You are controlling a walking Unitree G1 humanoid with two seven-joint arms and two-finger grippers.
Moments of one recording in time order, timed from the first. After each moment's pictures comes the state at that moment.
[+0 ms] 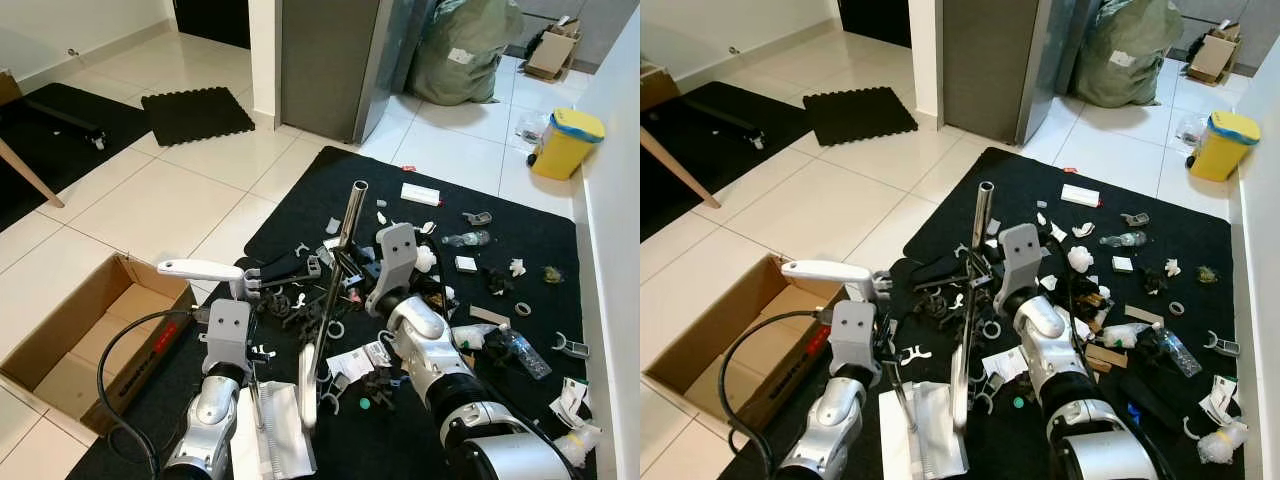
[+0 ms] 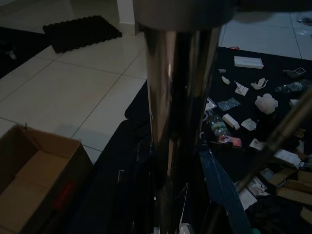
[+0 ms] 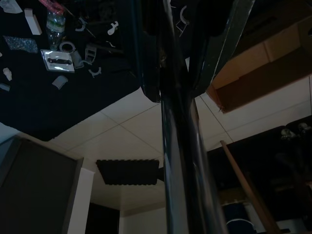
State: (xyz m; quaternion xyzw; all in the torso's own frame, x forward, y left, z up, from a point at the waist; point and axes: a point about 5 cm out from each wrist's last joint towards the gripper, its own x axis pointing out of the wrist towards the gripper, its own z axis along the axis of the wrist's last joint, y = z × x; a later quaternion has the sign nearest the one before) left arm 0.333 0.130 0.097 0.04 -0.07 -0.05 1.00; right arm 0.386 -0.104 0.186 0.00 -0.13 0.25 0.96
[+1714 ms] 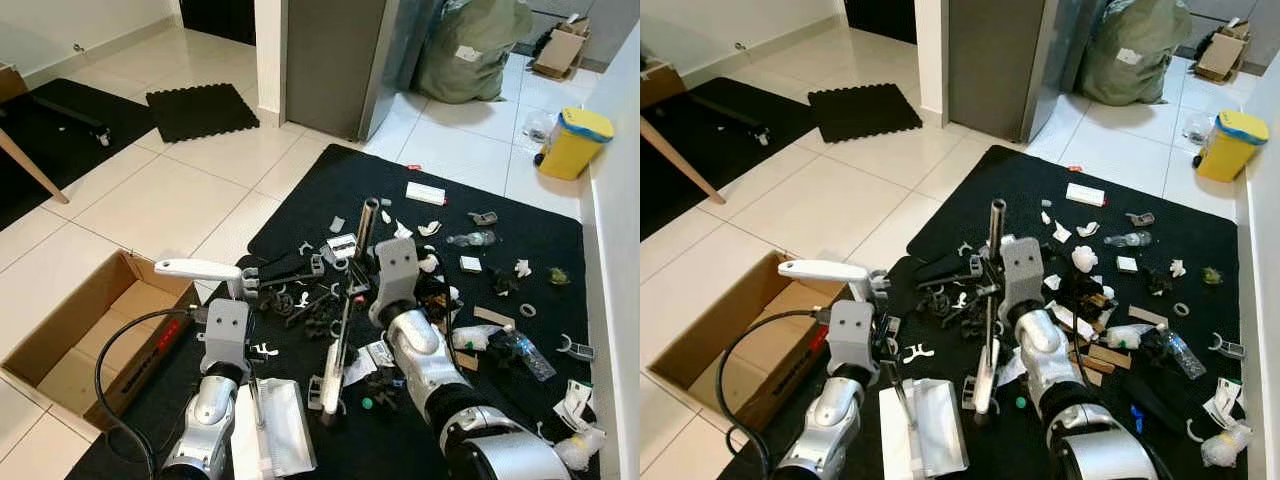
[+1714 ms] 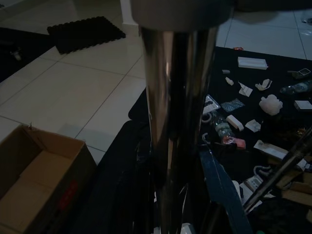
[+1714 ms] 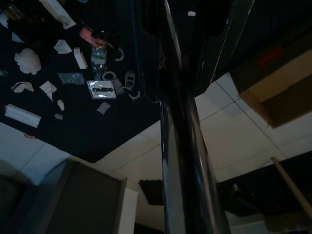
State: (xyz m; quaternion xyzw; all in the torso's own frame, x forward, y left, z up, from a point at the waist) left arm 0.332 0.132 0.098 0.05 -0.07 -0.05 0.99; right arm 0.386 -0.114 0.163 -0.01 -0.11 0.14 0.98
